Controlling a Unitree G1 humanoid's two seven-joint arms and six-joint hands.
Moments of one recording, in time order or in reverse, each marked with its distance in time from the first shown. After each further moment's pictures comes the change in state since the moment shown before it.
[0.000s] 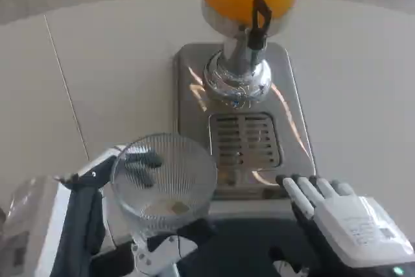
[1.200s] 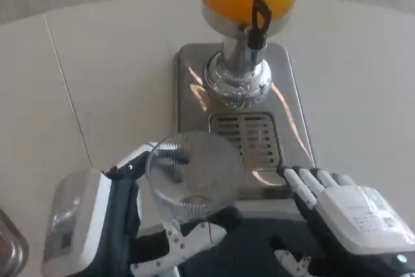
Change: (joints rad) left arm -0.142 -0.080 -0.116 0.139 0.091 0.049 0.004; right arm -0.038 0.008 -0.036 -0.022 0.043 0.003 0.065
